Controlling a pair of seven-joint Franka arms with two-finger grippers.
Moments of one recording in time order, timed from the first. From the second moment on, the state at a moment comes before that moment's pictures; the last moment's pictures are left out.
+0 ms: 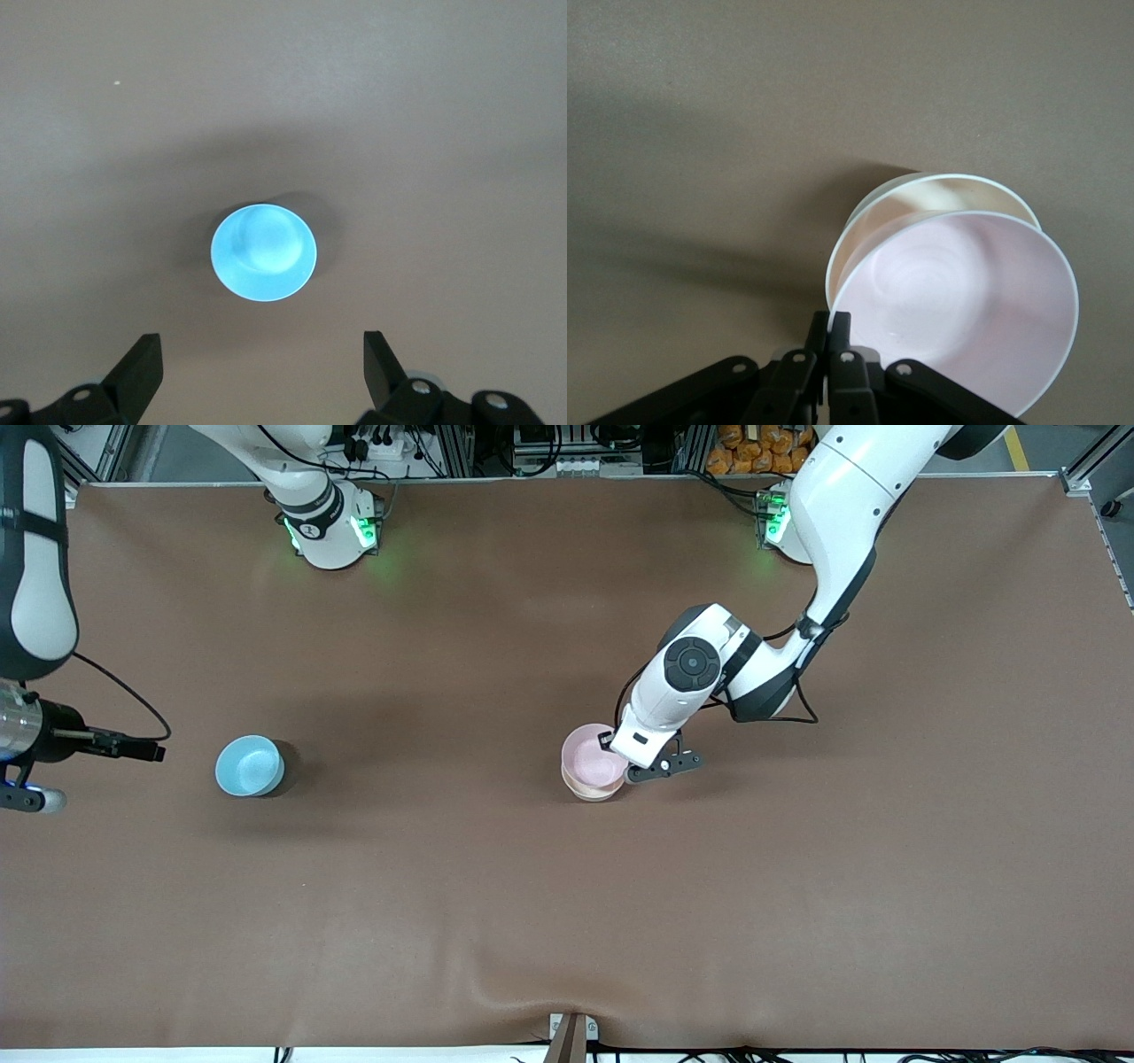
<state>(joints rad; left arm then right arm) -0.26 0.60 -0.44 -1.80 0.12 2.42 -0.98 -0.23 0.30 0.05 -1.62 -0.02 1.74 0.03</state>
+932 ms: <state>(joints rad) -0.25 0.62 -0.43 -1.72 0.12 2.42 -1.02 -0.30 0.37 0.05 -1.95 -0.02 2.25 -0.11</state>
